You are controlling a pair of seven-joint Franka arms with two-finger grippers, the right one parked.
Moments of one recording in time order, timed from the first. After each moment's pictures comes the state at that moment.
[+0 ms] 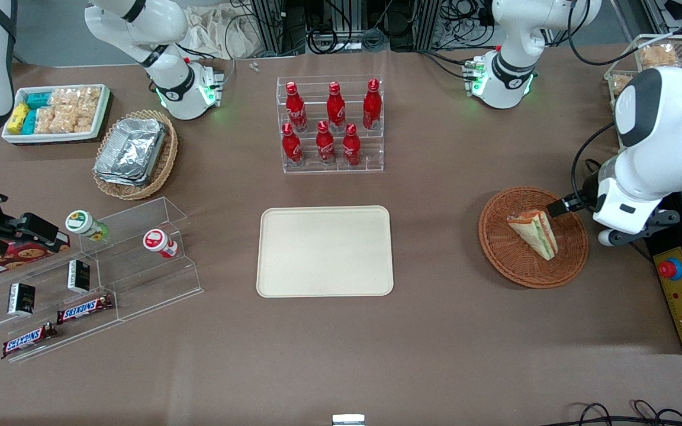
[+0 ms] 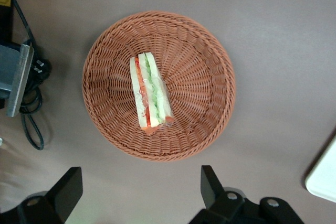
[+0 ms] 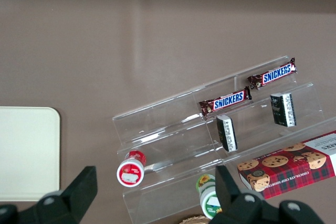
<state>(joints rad) -0.13 0.10 0.05 -1.86 0.03 1.80 -0.44</state>
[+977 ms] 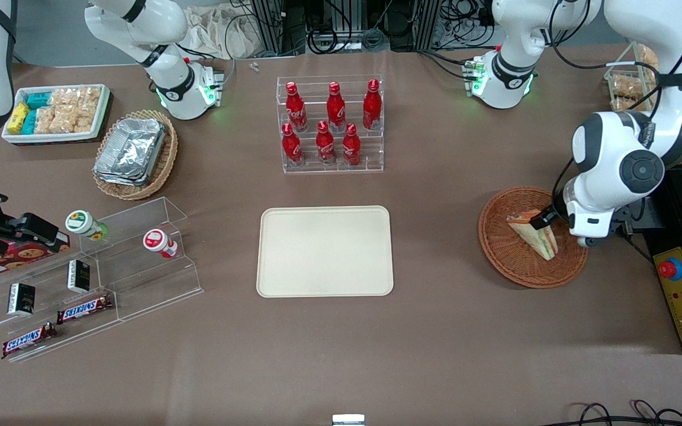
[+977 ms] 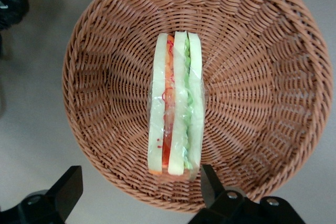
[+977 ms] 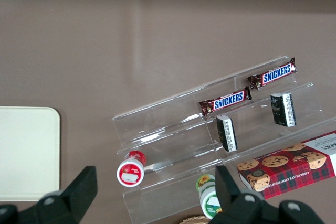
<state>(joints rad) -0.12 0.15 0.09 -2.21 0.03 2.18 -0.71</state>
